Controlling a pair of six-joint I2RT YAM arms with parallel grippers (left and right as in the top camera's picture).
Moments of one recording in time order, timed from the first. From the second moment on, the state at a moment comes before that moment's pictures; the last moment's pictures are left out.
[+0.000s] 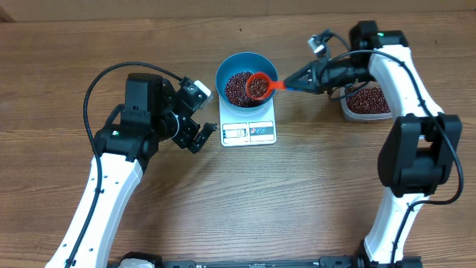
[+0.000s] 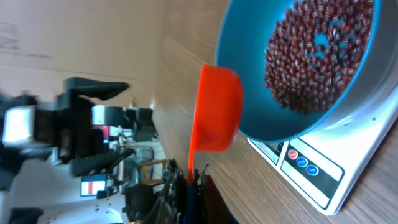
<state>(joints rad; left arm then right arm) -0.18 1.33 1.10 -0.65 0.34 0.47 0.04 2.15 1.85 -1.25 -1.19 -0.24</state>
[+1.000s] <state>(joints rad) -0.18 1.33 1.10 -0.65 0.34 0.47 0.47 2.15 2.36 -1.32 0.06 0.07</state>
